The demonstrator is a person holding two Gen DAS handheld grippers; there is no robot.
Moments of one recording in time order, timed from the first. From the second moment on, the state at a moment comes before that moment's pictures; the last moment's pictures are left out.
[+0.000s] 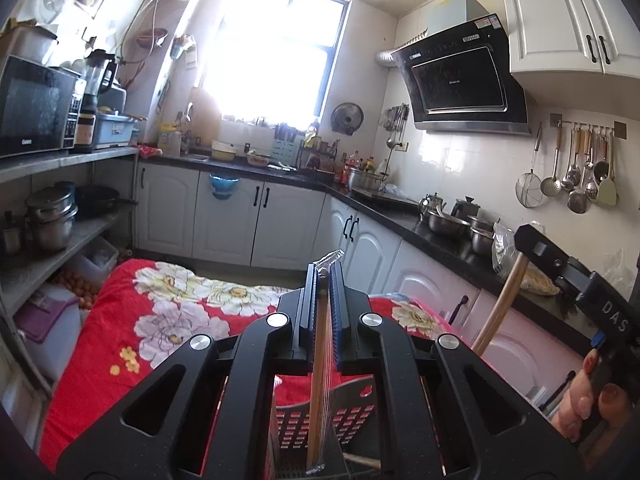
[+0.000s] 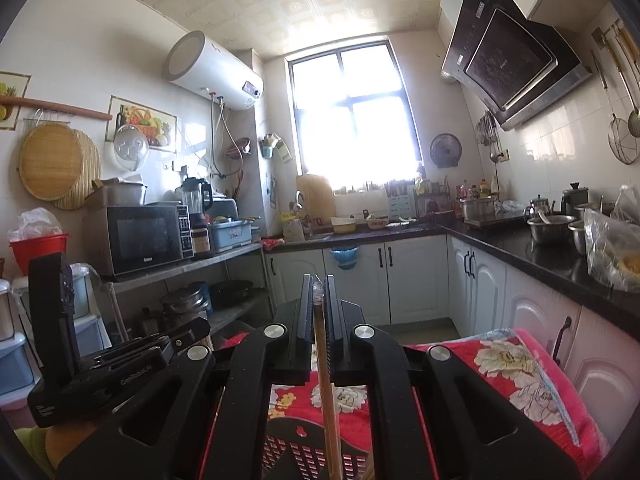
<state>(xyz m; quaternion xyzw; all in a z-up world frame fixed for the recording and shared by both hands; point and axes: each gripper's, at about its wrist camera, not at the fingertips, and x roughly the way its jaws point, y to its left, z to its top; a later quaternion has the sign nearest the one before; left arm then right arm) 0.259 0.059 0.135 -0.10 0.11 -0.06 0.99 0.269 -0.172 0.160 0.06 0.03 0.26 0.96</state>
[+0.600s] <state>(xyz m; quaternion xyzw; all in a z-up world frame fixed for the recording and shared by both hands) 0.258 0.057 0.107 -0.10 0.13 -0.07 0.98 0.287 -0.163 0.117 0.08 0.06 0.26 0.96</state>
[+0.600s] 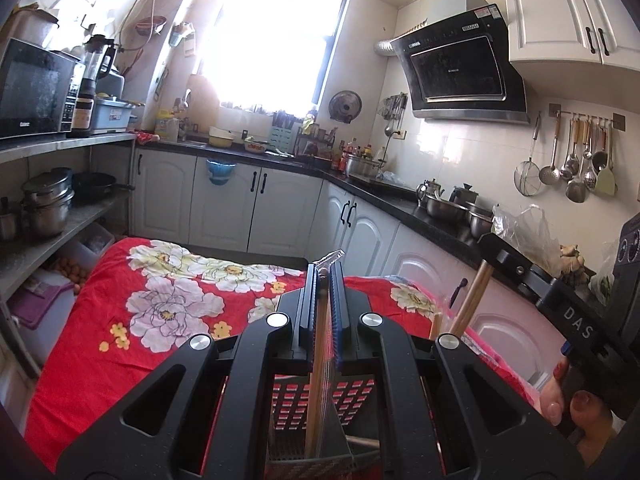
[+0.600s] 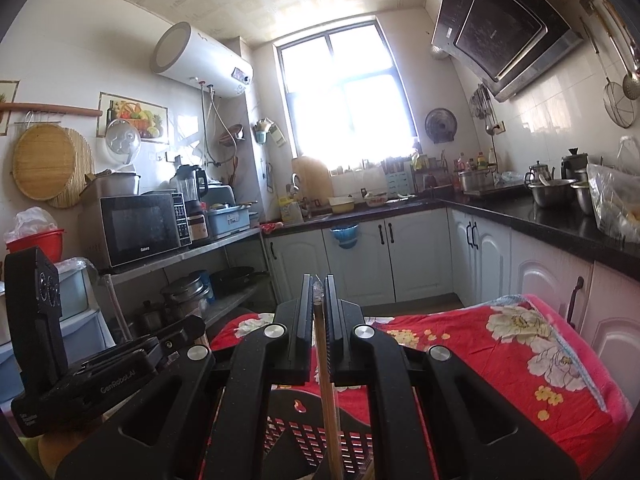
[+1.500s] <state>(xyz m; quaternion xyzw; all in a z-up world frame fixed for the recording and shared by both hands) 0.240 0.061 0.088 -0.12 0.16 -0.07 0.98 0.273 -0.189 0.096 0.10 0.10 0.23 0.96</state>
